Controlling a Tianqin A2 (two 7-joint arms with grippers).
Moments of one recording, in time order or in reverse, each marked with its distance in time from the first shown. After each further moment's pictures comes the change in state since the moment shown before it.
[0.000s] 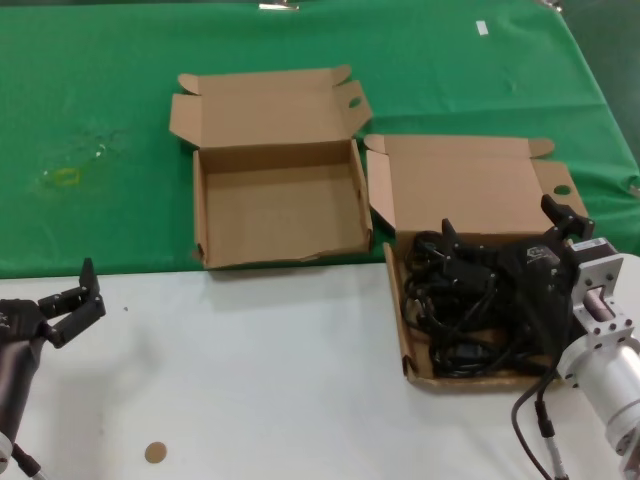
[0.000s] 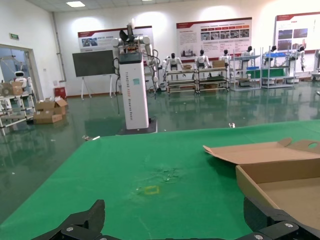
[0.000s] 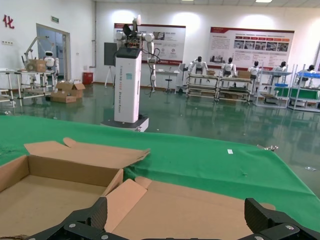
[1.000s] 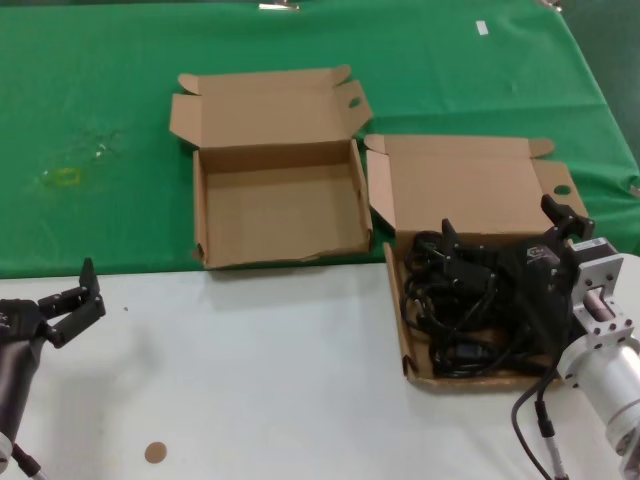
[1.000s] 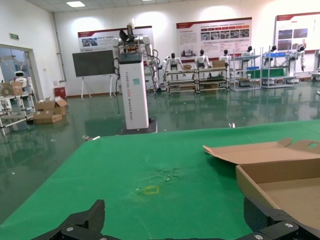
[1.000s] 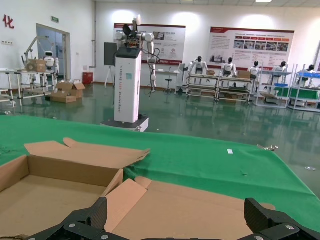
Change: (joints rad) left arm 0.000 0.000 0.000 0.000 0.000 0.000 0.000; right arm 0.000 0.000 0.000 0.000 0.000 0.000 0.000
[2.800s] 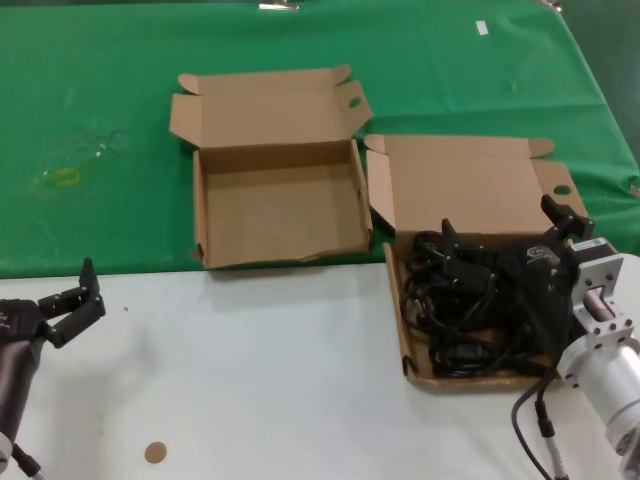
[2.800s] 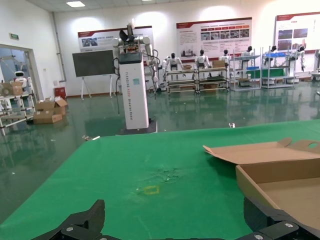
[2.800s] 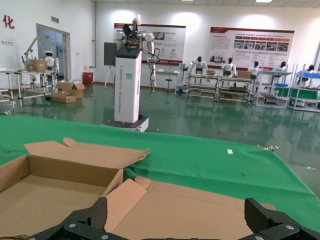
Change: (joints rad) left arm 0.000 0.000 0.000 0.000 0.000 0.000 0.000; right arm 0.000 0.000 0.000 0.000 0.000 0.000 0.000
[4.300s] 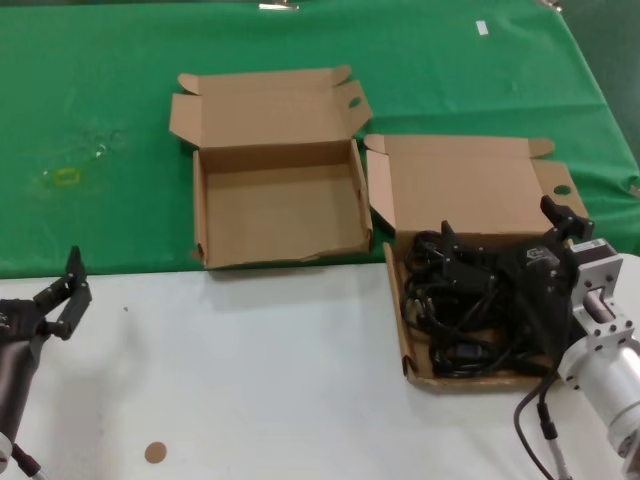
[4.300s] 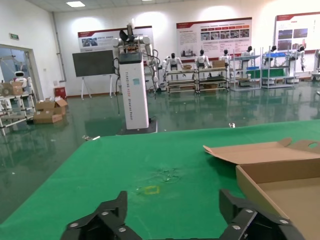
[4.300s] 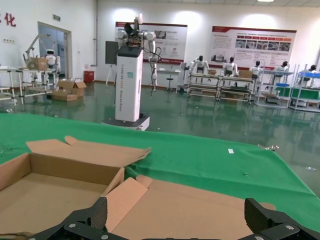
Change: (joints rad) left arm 0.000 0.000 0.000 0.000 0.000 0.000 0.000; right arm -0.004 0.038 -0.041 0.010 0.022 0.037 0.009
